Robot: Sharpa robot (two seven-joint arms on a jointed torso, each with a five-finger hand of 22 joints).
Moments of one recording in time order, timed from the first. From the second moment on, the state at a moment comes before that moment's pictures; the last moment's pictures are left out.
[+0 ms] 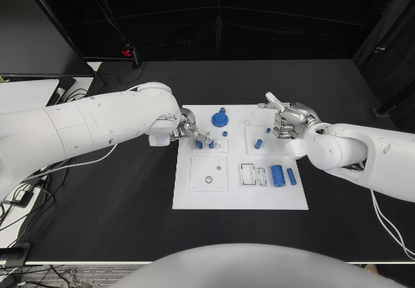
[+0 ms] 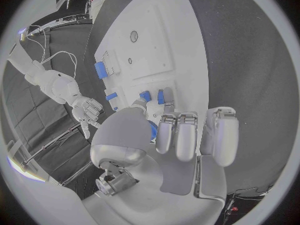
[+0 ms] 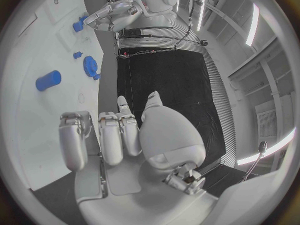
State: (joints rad) left arm 1.39 -0.47 -0.22 1.18 -0.89 0.31 -0.52; left_hand 1.03 0.12 -0.12 0.29 0.31 0.83 0.08 0.51 0.73 1.47 0.02 1.57 1.31 1.47 -0.02 1.57 1.31 0.02 1.47 0.10 1.51 1.31; right arm 1.18 -0.91 -0.12 1.52 0.02 -0.36 0.25; right_hand 1.21 0.20 -0.30 0.29 0.15 0.82 0.14 0.11 0.07 1.47 0.06 1.57 1.31 1.46 0.00 1.57 1.31 0.01 1.47 0.11 1.57 1.31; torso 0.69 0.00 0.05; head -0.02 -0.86
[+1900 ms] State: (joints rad) left arm 1.38 -0.58 -0.24 1.27 -0.88 -0.26 -0.07; left_hand 1.12 0.08 -0.22 0.29 0.32 0.74 0.12 0.49 0.67 1.14 0.05 1.16 1.21 1.47 0.00 1.57 1.31 0.02 1.47 0.11 1.53 1.31; right arm 1.18 -0.91 -0.12 1.52 0.02 -0.36 0.25; right_hand 1.21 0.21 -0.30 0.29 0.15 0.82 0.14 0.11 0.07 1.47 0.06 1.57 1.31 1.47 0.00 1.57 1.31 0.01 1.47 0.11 1.57 1.31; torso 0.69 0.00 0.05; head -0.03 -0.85
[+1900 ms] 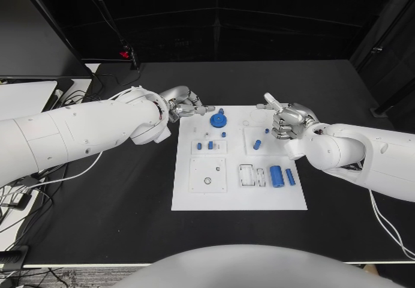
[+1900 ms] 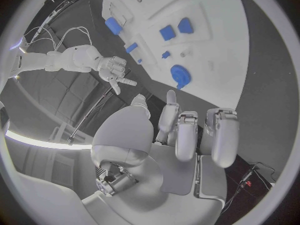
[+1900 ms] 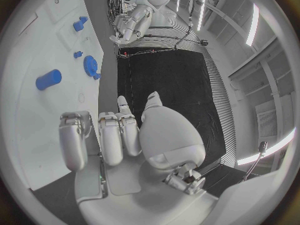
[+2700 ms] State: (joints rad) left arm 1.31 -0.43 -0.24 1.06 -0.94 -0.43 0.40; left_hand 1.53 -0.07 -0.08 0.29 0.26 0.75 0.16 0.24 0.26 0.84 0.11 0.39 0.28 1.47 0.05 1.57 1.31 0.02 1.46 0.16 1.56 1.31; right arm 1.18 -0.91 -0.12 1.52 0.02 -0.36 0.26; right_hand 1.21 0.21 -0.30 0.29 0.15 0.82 0.14 0.11 0.07 1.47 0.06 1.57 1.31 1.47 0.00 1.57 1.31 0.01 1.47 0.11 1.57 1.31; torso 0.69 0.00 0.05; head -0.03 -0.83
